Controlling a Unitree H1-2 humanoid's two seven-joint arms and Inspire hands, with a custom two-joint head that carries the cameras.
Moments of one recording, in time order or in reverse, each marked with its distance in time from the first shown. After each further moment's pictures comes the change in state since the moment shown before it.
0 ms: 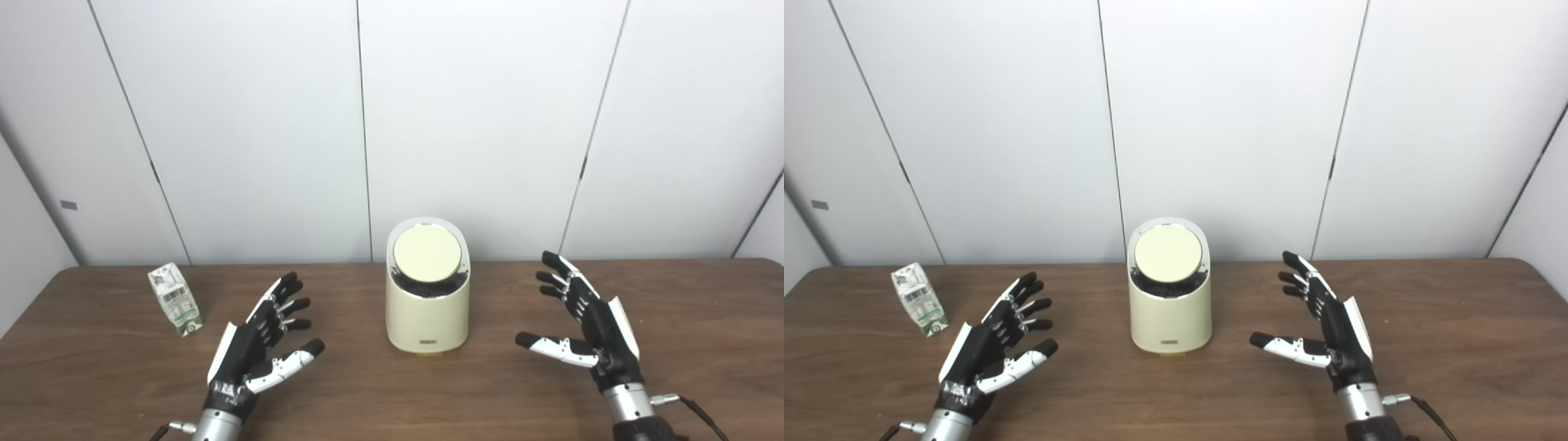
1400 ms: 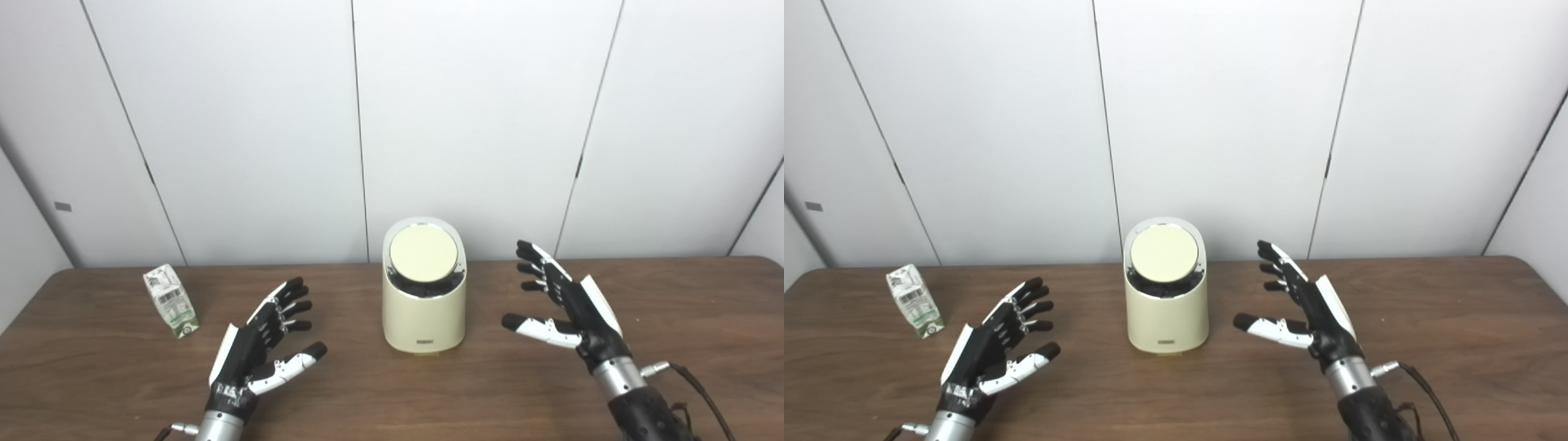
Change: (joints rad) left arm -0.003 -0.006 -0.001 0.035 0.015 -0.033 0.013; right arm -0.053 -0.027 0.056 -0.245 -0.143 0.360 0.093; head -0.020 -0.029
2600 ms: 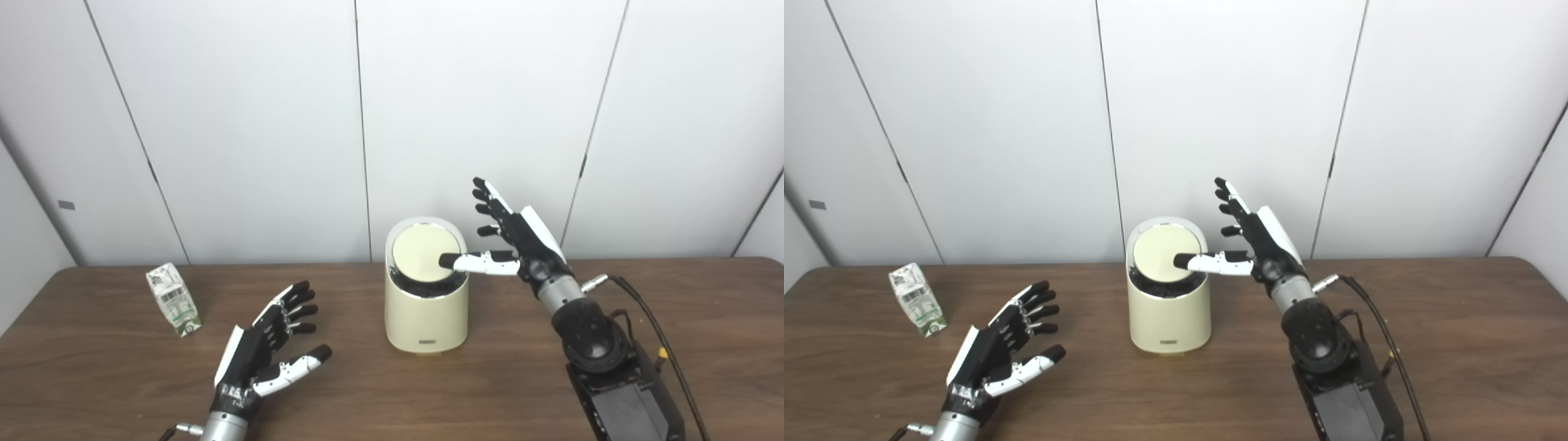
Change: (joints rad) left arm -0.001 -0.001 -0.012 0.003 0.001 0.000 0.000; right arm -0.251 0.048 0.099 0.042 -0.123 0.283 0.032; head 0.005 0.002
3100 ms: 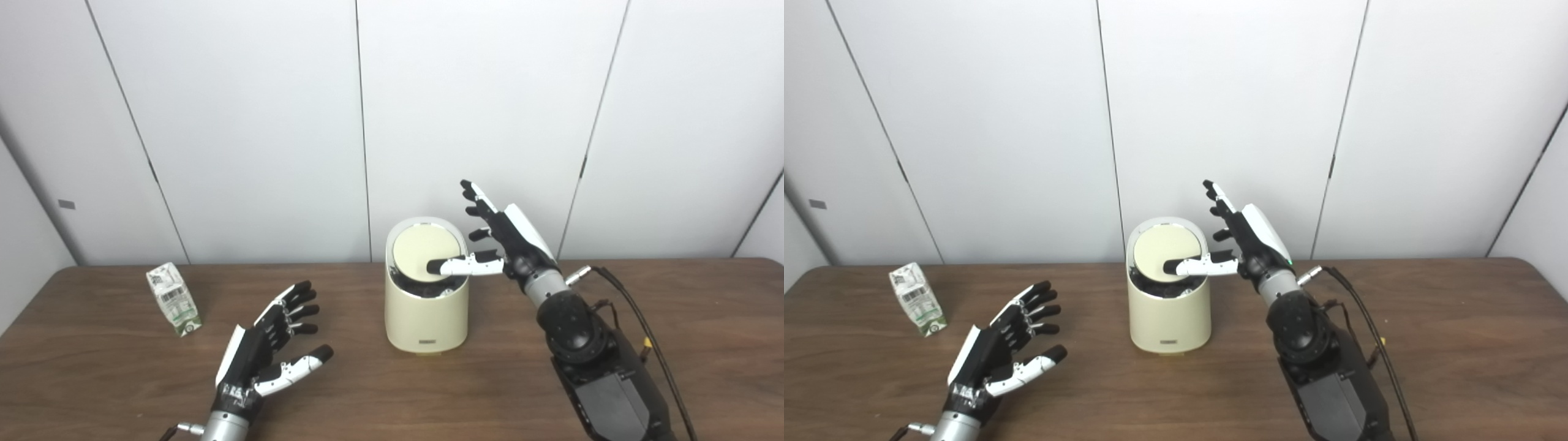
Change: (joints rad) left arm 0.000 0.000 -0.004 0.000 0.001 -0.001 0.000; right arm -0.043 0.008 0.045 0.035 -0.091 0.043 -0.002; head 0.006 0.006
